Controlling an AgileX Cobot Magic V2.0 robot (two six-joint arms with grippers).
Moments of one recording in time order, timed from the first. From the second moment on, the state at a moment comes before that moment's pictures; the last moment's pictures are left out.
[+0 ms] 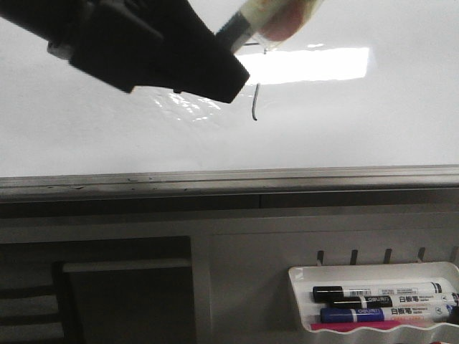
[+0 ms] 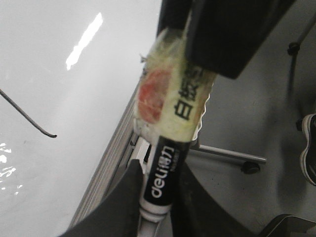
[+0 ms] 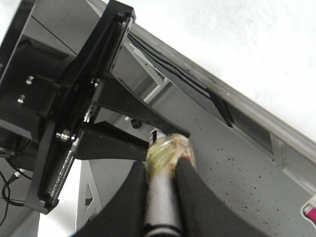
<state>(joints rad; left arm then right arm) -0.81 1.25 -0.82 -0.92 0.31 1.24 0.32 1.15 -1.00 0.89 0.94 -0.72</state>
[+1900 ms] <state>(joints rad) -0.65 1.41 -0.80 -1.37 -0.23 0.94 0.03 0.85 -0.87 0.73 0.99 -0.71</state>
